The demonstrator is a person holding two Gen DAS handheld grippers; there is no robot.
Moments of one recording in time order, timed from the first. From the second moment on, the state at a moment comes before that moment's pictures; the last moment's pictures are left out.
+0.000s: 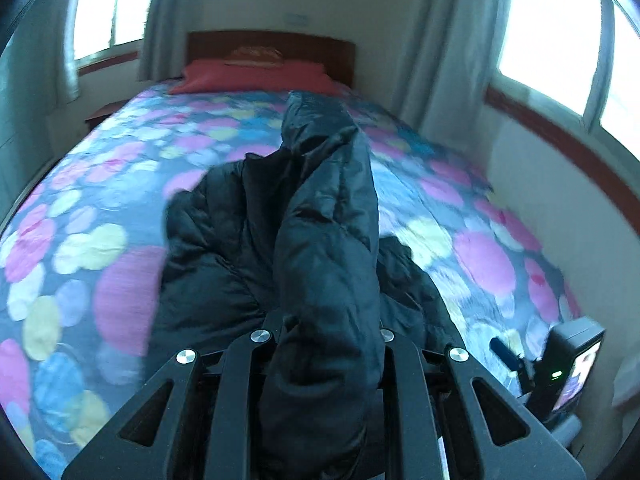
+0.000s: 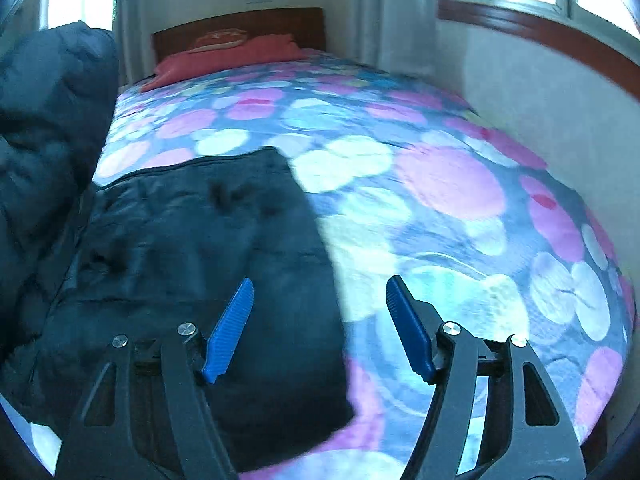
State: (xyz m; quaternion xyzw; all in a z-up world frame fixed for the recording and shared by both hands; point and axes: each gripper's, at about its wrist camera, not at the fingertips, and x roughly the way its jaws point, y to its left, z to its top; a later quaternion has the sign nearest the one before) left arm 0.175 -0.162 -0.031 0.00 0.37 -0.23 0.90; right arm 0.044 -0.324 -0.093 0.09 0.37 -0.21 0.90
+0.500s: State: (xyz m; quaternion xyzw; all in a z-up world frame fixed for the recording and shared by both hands) left arm 0.167 -0.239 -0.092 0.07 0.40 -0.24 0.88; right arm 0.025 -0.371 -0.118 0.13 0.39 -0.24 0.88
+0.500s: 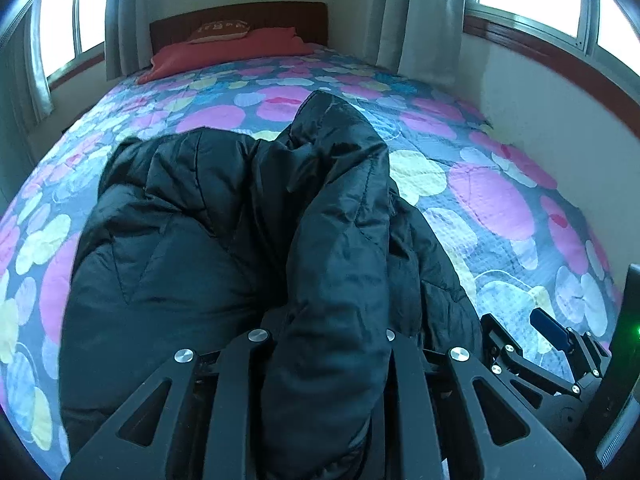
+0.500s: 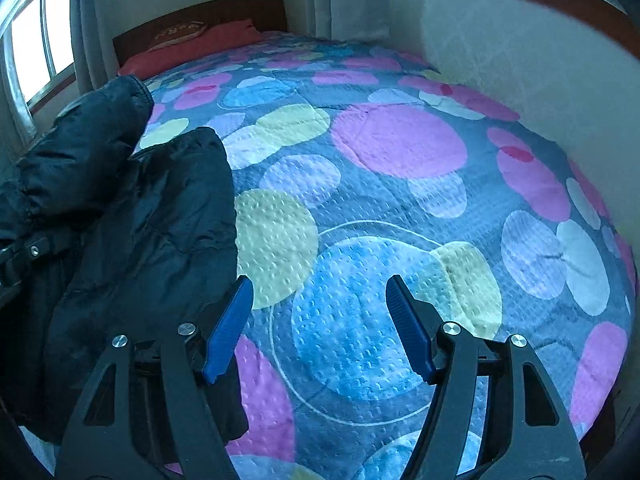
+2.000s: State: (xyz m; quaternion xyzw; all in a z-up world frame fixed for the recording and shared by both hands) left arm 0.183 -0.043 -0.095 -0.11 0.38 -0.16 0.90; right arm 0.075 -0.281 -0.075 0.13 0.42 -0.11 0.89
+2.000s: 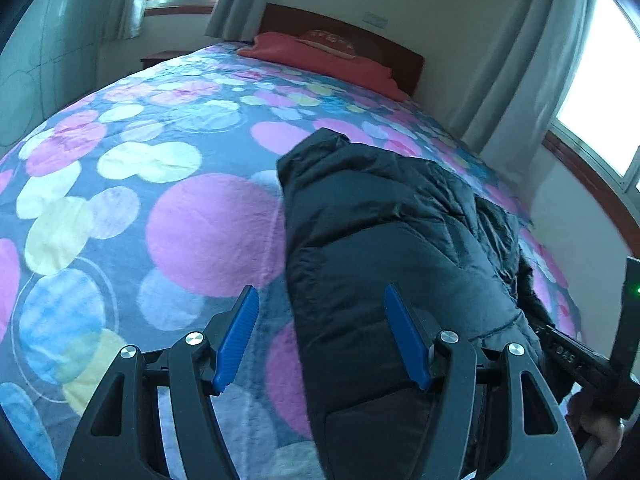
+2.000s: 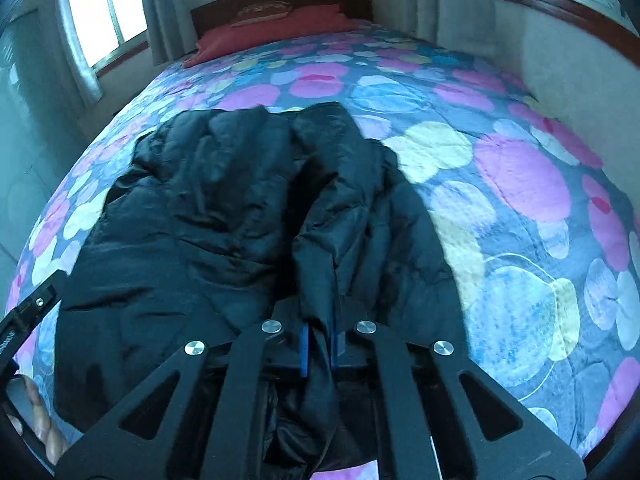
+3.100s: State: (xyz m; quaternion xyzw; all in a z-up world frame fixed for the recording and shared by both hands) left arm 0.203 -0.061 -0.109 -0.14 0.42 -0.15 0.88; right arm 0.061 -0.324 -0.075 0.16 0.41 -0.15 0.88
